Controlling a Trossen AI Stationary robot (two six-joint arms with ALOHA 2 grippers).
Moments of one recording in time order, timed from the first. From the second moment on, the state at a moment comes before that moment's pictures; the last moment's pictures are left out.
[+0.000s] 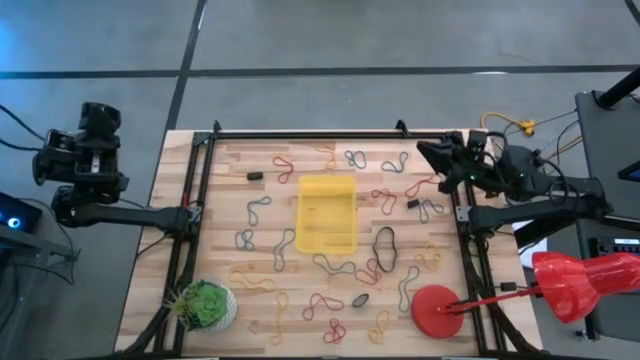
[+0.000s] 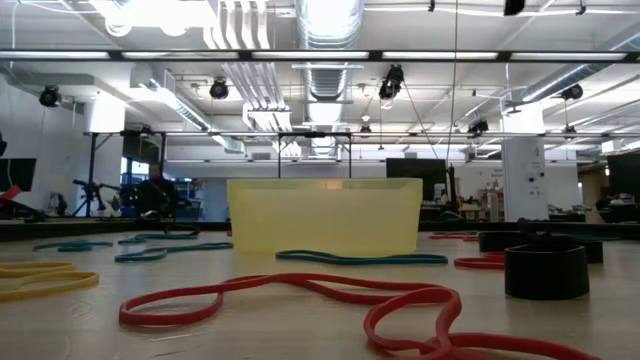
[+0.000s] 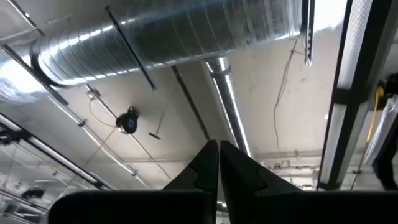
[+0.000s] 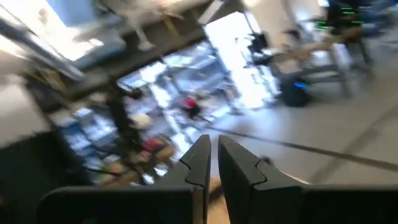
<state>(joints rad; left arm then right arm) 0.00 0.38 0.79 0.70 -0.27 0.24 0.00 0.64 0.78 0.08 0.37 0.44</state>
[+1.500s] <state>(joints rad) 0.00 0.32 0.78 -0.41 -0.24 -0.18 0.57 1.99 1.53 -0.88 0.03 0.34</state>
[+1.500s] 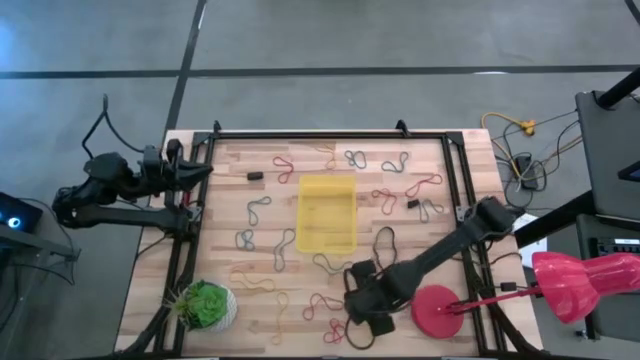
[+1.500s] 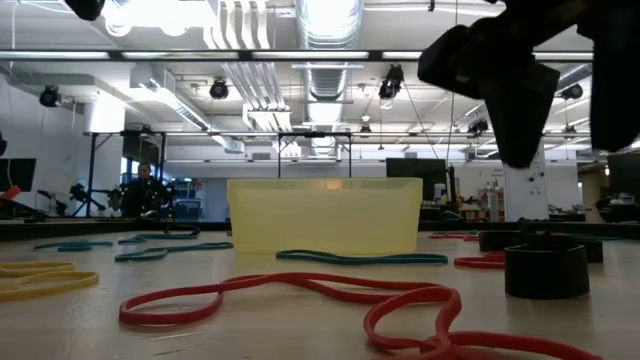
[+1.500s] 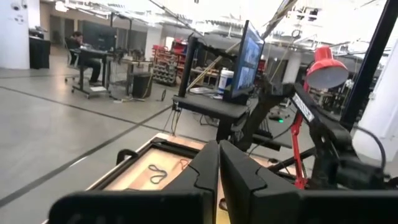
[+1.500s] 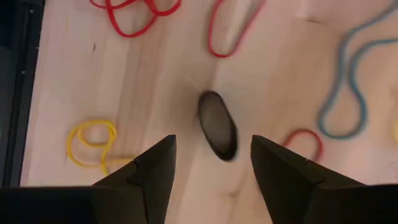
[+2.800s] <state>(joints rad) 0.00 0.24 0.78 -0.41 -0.24 -0.18 0.51 2.09 1.45 -0.81 0.03 0.41</state>
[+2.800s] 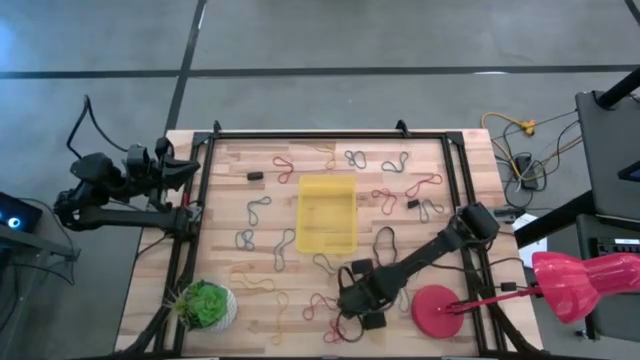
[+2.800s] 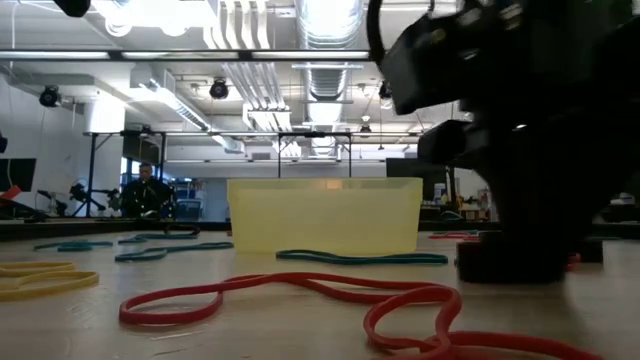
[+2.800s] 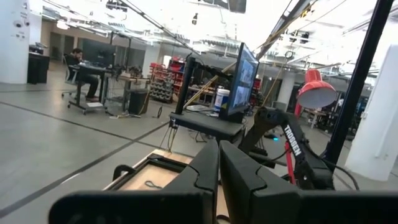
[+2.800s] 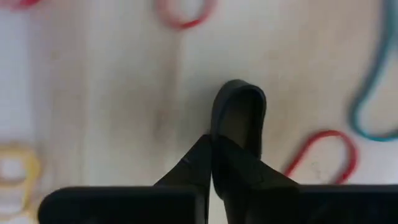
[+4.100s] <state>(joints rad) 0.13 0.84 0.88 -0.70 -0.49 -0.07 0.02 1.68 1.51 -1.15 0.06 0.33</state>
